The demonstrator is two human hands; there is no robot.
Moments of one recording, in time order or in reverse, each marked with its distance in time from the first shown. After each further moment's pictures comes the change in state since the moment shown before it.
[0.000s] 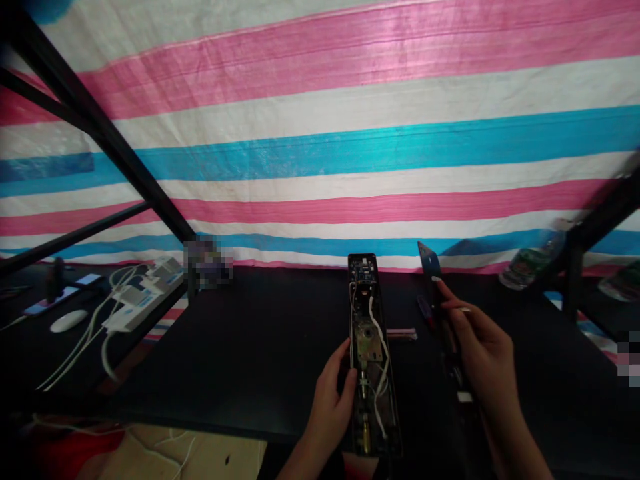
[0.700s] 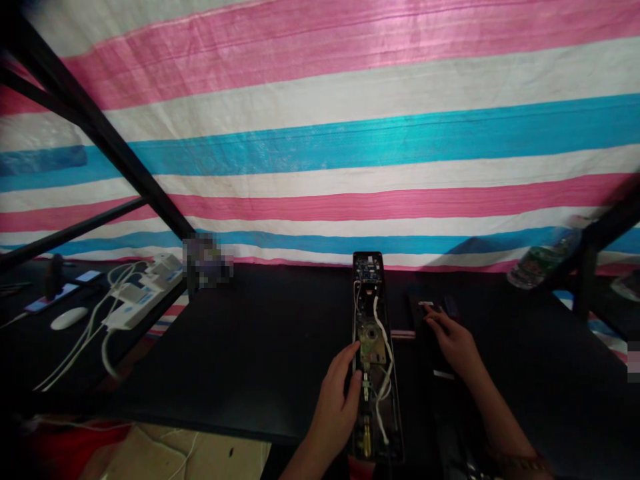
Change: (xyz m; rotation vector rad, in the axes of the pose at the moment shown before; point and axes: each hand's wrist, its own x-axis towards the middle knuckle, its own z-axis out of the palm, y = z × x) left_hand 0.001 0.004 -0.001 0.098 -0.086 0.005; right_hand 0.017 0.134 0.015 -0.187 -0.174 0.148
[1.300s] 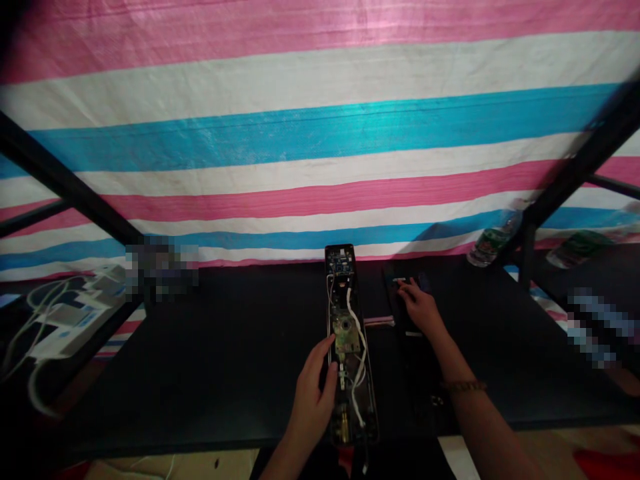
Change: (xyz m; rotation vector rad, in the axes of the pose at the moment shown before) left_hand 0.001 -0.008 0.005 0.043 0.057 0.067; right_hand 0.040 0.020 0.002 -0.144 0.044 -0.080
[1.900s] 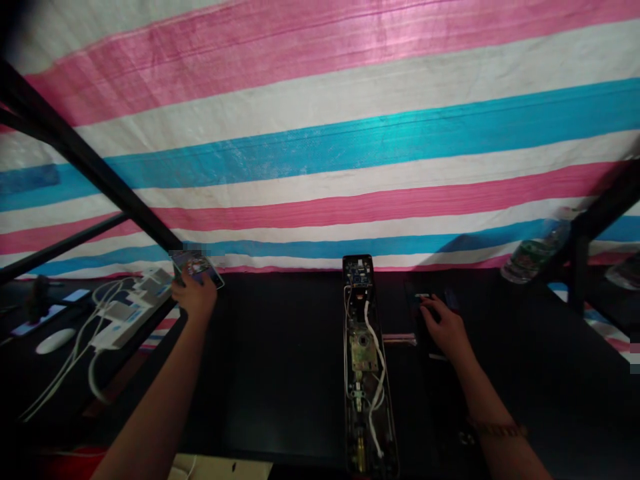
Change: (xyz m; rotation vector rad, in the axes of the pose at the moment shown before) left_hand 0.196 -0.108 -0.295 0.749 1.000 -0.356; right_hand -0.009 -0.003 0.005 -0.081 0.117 0.000
